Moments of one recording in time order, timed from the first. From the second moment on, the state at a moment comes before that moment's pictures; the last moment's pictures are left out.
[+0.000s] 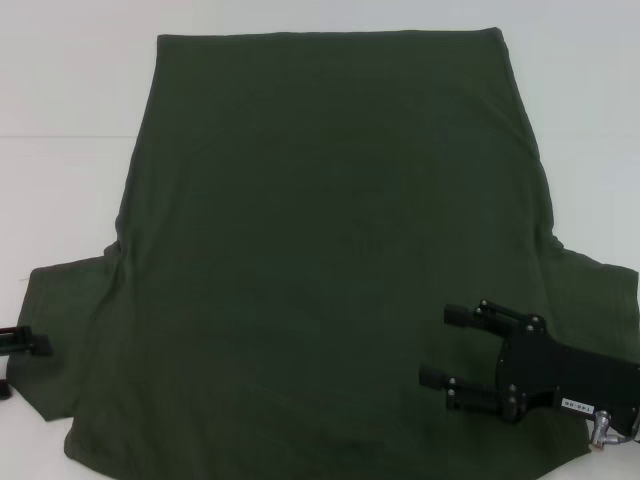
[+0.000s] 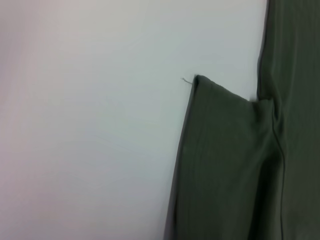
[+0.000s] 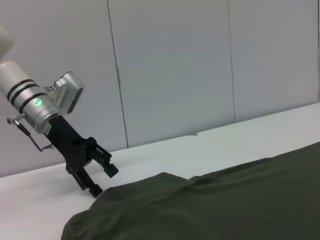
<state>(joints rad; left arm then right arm) -0.44 -1.92 0.43 0.76 2.51 1.50 -2.62 0.44 2.09 -0.64 -0.36 -1.89 -1.53 0.88</state>
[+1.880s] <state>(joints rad) -0.52 -1.94 0.44 0.71 2.51 1.44 -2.60 0.45 2.10 -0.65 -0.35 -1.89 -1.53 0.88</state>
